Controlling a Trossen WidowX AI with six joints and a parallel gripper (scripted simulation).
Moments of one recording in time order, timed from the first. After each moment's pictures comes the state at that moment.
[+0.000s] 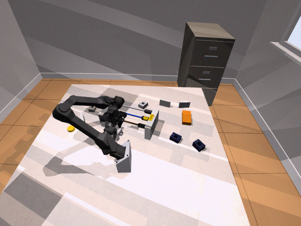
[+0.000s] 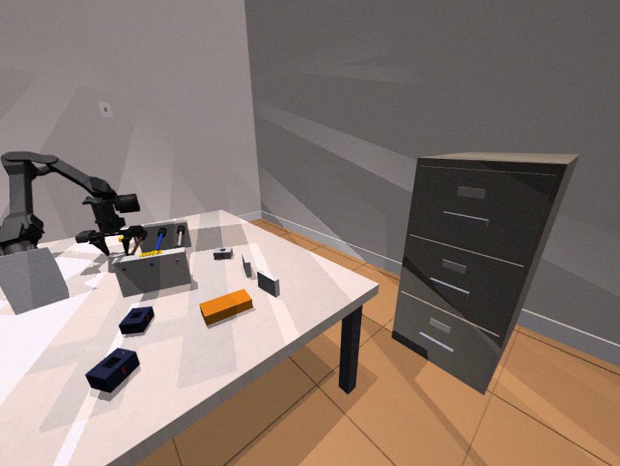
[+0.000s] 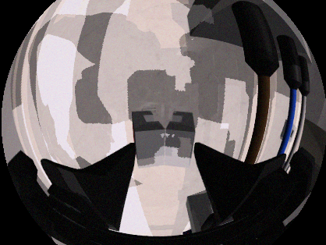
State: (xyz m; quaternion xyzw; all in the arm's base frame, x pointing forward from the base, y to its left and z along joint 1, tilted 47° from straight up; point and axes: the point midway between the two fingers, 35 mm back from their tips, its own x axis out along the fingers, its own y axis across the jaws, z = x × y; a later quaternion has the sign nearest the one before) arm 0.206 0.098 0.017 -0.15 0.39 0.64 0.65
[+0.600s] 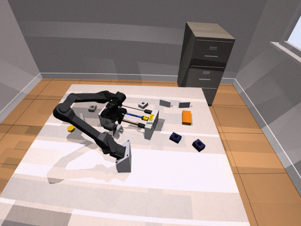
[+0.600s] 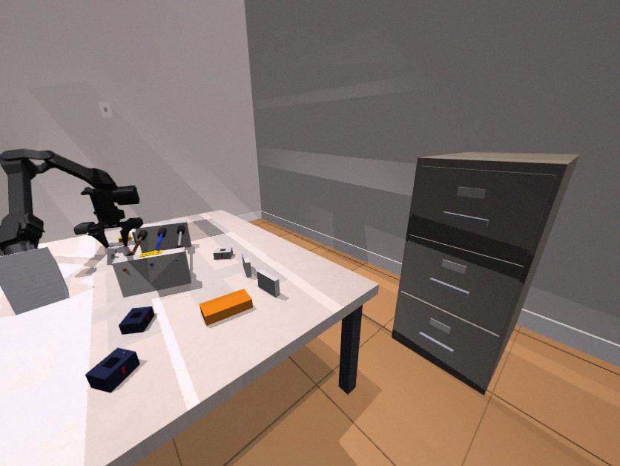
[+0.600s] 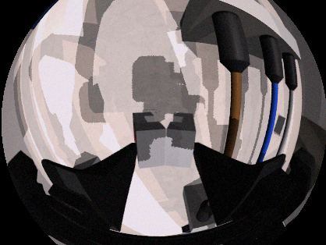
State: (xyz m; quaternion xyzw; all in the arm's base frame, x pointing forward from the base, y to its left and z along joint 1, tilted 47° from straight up) arm 0.215 0.074 0.036 -0.15 0.39 0.64 0.64
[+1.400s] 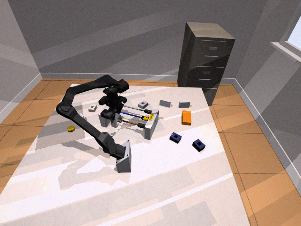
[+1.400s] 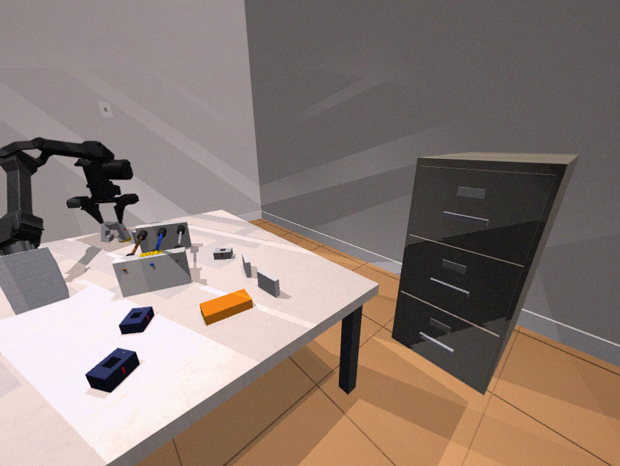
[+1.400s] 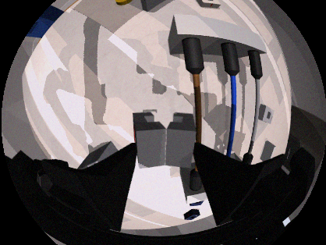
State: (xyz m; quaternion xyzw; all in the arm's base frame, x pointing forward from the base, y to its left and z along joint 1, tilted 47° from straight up) arm 0.231 0.008 0.096 -0.13 0.40 0.63 0.65
